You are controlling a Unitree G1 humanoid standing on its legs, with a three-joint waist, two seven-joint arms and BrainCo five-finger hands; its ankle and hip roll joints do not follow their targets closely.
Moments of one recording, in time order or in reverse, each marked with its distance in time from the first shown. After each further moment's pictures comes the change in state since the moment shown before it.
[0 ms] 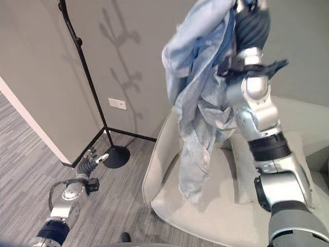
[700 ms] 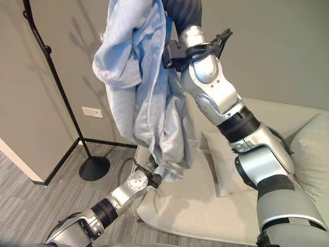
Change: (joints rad) left arm -0.299 -0.227 -0.683 -0.042 -0.076 -0.099 -0.060; right arm -0.322 0.170 0.337 0.128 0.021 -0.048 -0.028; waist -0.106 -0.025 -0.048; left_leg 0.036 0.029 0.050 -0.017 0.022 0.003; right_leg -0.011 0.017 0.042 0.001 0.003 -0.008
